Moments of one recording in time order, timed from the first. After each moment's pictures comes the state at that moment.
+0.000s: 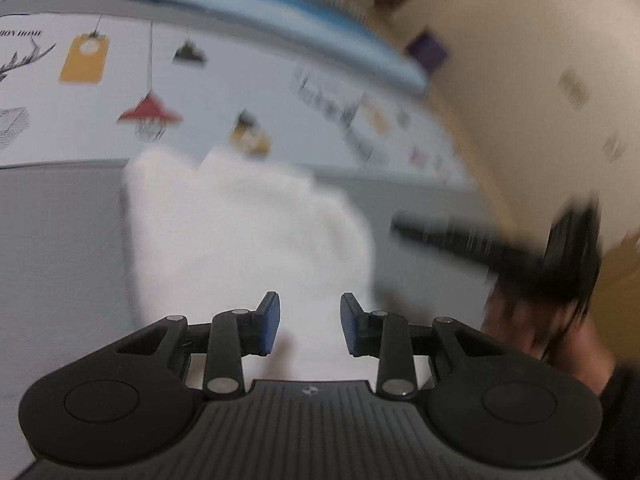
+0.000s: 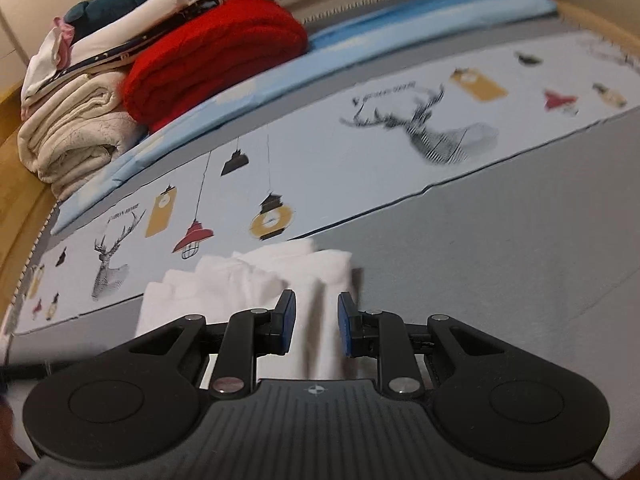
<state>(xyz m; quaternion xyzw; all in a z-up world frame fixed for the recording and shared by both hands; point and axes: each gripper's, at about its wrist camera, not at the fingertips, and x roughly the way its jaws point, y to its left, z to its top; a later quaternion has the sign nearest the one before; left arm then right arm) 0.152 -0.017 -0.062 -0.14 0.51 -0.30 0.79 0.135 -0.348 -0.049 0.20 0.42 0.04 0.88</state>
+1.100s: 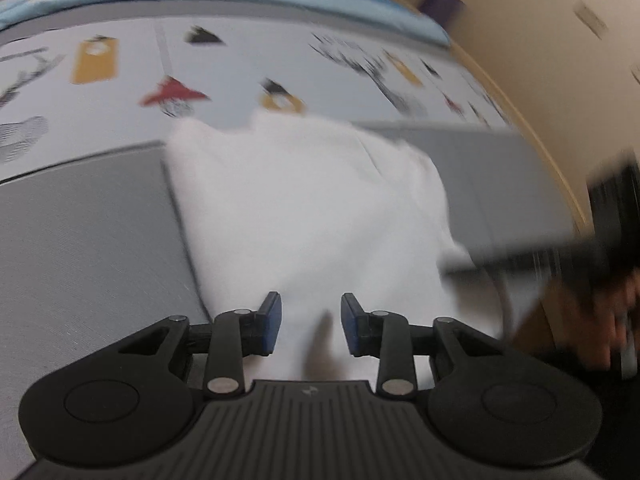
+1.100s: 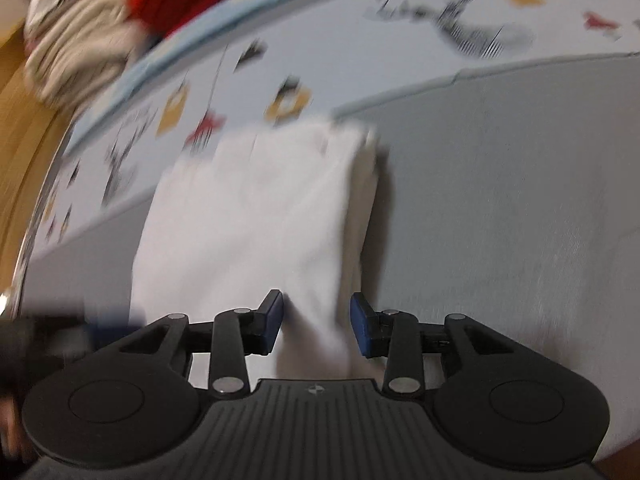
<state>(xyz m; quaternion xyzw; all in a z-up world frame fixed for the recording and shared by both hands) 0.154 -0.021 -0.100 -0.06 0.51 -0.26 0.82 0.116 -0.335 -0.083 0.18 0.55 0.12 0.81</state>
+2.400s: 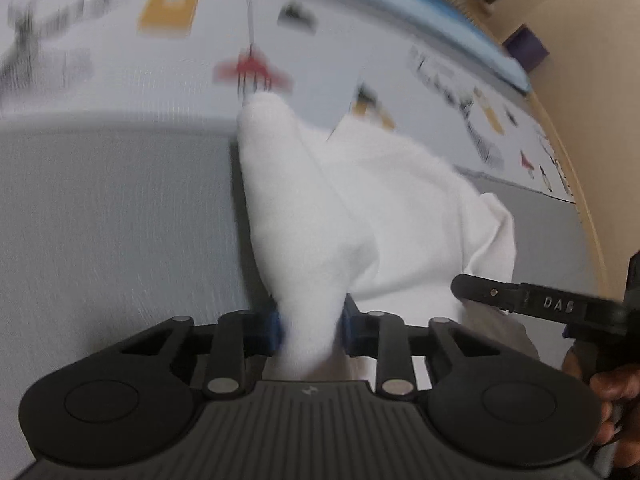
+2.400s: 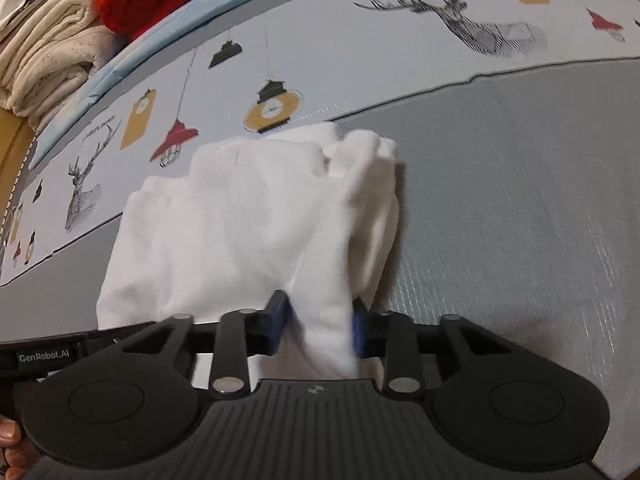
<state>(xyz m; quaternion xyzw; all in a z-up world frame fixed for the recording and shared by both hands) 0.206 -0.010 -0.116 -0.12 0.53 -0.17 0.82 0.170 -0.299 -0.111 0.19 0.54 0.06 0.82</state>
